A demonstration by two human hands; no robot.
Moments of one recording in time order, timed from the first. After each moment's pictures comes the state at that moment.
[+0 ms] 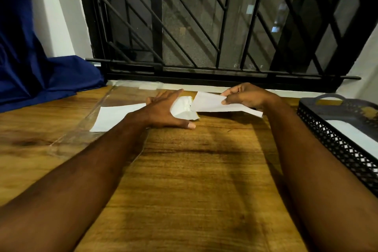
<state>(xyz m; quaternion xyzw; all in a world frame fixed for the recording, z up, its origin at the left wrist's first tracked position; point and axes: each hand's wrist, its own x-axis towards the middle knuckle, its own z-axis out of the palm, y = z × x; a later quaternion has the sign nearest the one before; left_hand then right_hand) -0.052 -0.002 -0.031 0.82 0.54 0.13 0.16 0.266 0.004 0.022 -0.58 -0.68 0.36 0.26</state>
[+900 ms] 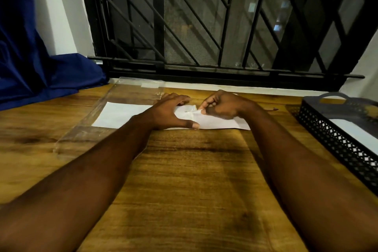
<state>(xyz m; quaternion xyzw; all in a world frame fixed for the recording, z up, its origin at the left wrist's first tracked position) -0.047 -0.005 -0.045 0.83 0.50 0.18 0.17 0.202 0.007 -0.007 -0.54 -0.78 0.27 0.17</state>
